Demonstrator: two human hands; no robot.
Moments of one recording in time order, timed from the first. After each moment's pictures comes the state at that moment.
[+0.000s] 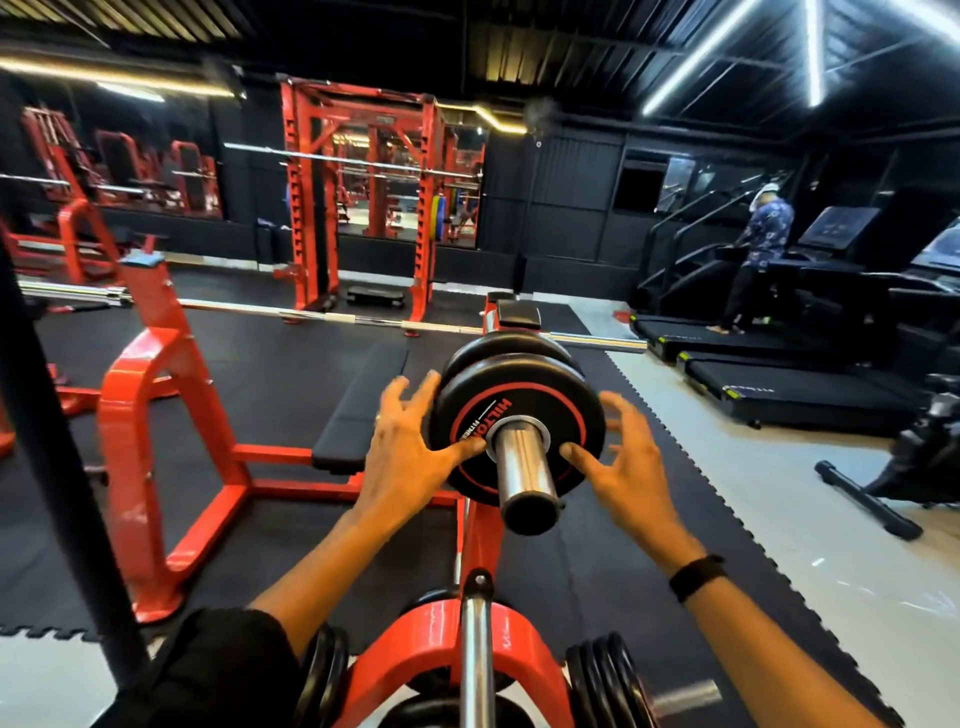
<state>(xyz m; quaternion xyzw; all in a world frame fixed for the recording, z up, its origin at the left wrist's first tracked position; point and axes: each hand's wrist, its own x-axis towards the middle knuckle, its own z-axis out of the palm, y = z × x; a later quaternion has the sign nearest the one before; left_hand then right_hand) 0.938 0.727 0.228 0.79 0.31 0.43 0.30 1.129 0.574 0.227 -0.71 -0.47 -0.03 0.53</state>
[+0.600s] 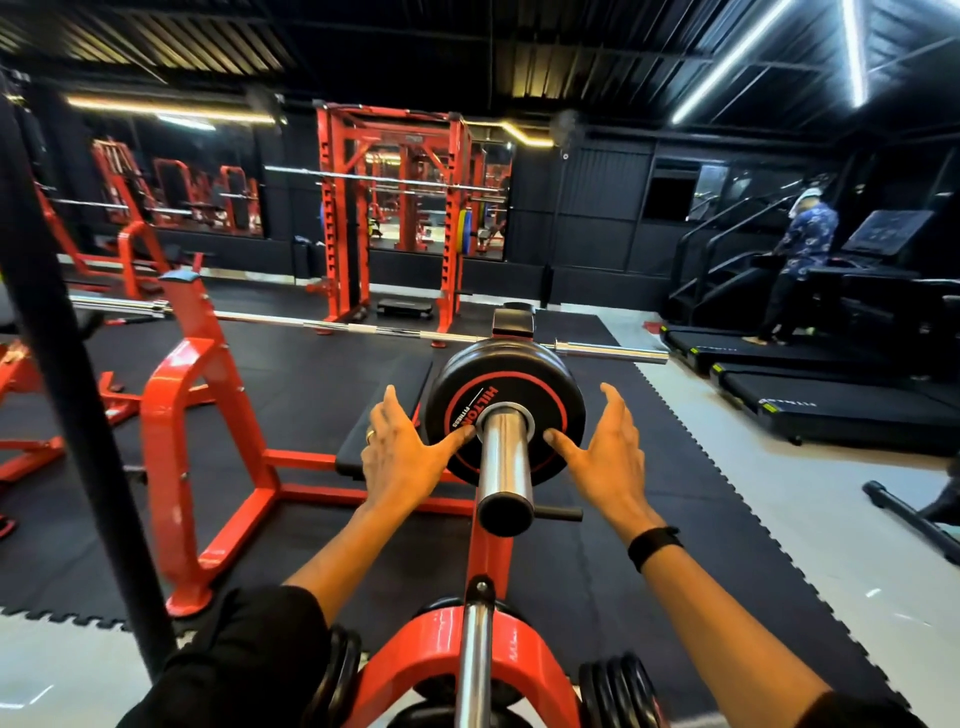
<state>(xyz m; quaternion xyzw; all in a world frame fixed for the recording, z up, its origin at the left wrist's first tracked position) 0.962 0.731 0.215 0.74 0.47 0.41 0.26 1.137 0.596 0.233 -0.80 -0.40 -0.05 0.45</state>
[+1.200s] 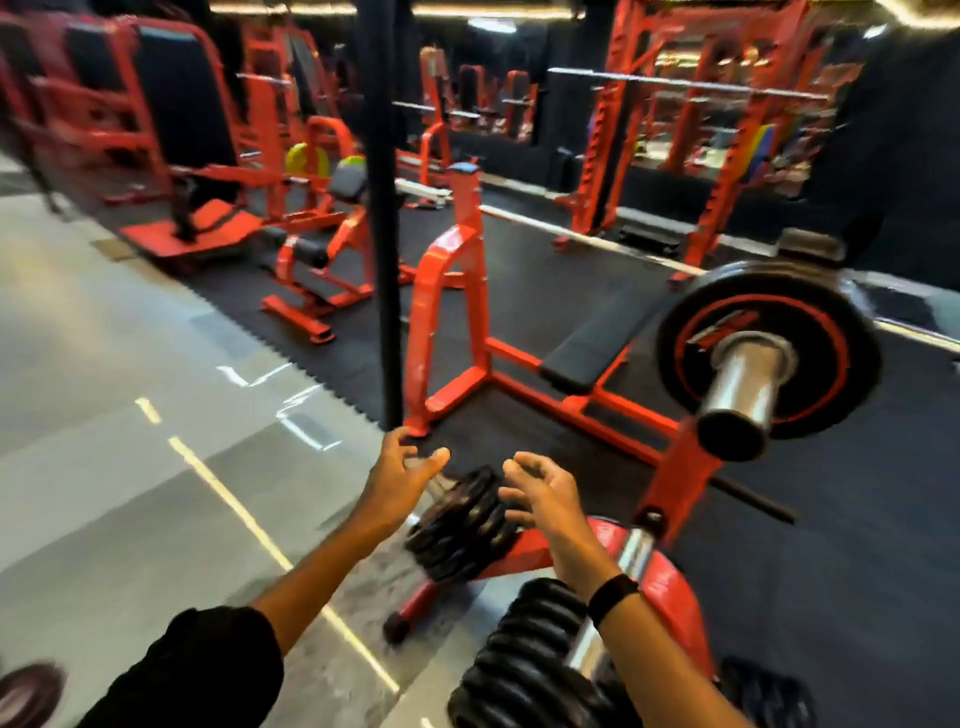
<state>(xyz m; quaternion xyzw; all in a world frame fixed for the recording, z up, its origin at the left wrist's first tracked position) 0.735 0.642 0.093 0.48 0.61 0.45 0.44 0.920 0.617 0.107 -0.57 -0.42 0.53 0.46</state>
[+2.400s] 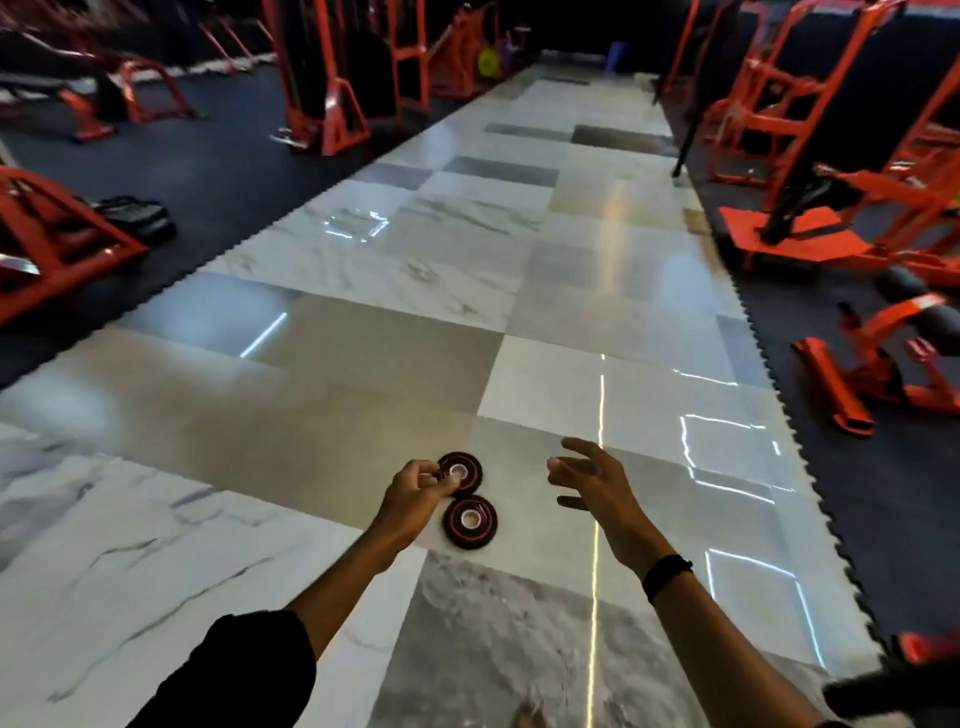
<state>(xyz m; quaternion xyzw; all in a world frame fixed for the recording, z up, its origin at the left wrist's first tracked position) 0.135 0.441 -0.015 0.01 0.78 0.57 0.24 0.243 0.661 0.038 -0.24 -0.71 0.66 0.04</state>
